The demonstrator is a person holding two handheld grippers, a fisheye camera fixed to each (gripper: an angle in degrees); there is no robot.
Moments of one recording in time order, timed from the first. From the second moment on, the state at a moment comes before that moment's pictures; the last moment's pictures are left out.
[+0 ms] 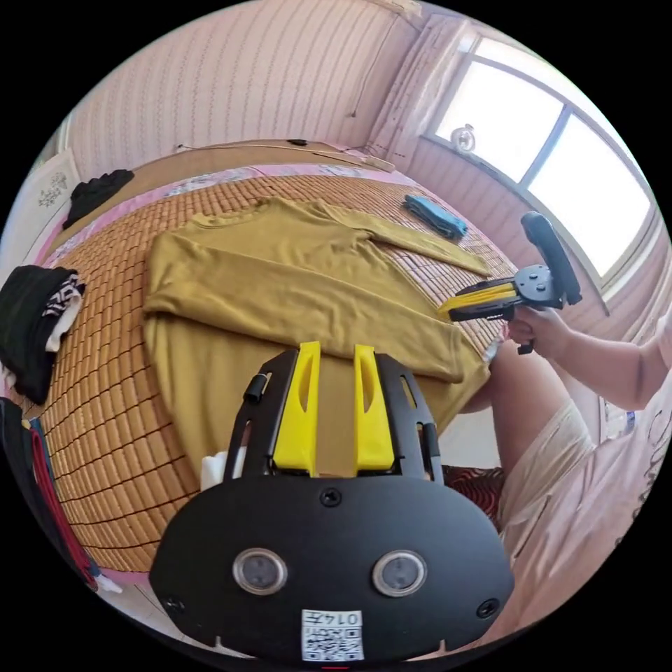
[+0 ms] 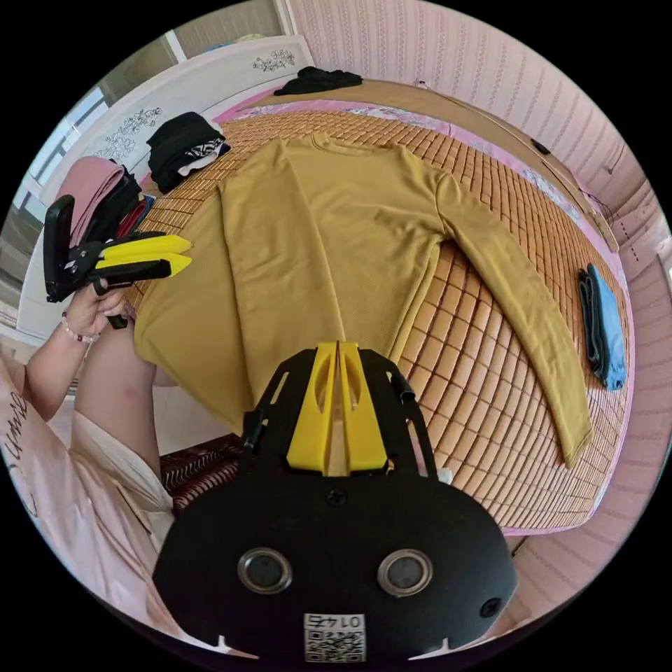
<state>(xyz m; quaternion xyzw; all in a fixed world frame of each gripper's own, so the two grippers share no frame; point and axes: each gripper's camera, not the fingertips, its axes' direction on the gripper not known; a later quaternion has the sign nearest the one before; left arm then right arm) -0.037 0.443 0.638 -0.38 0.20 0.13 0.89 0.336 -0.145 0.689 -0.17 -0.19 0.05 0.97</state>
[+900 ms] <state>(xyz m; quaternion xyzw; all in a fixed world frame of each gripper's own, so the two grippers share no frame) 0.174 0.516 0.656 -0.45 0.33 0.31 0.77 0.534 0.059 0.634 -0.04 -0.08 0.28 0.96</state>
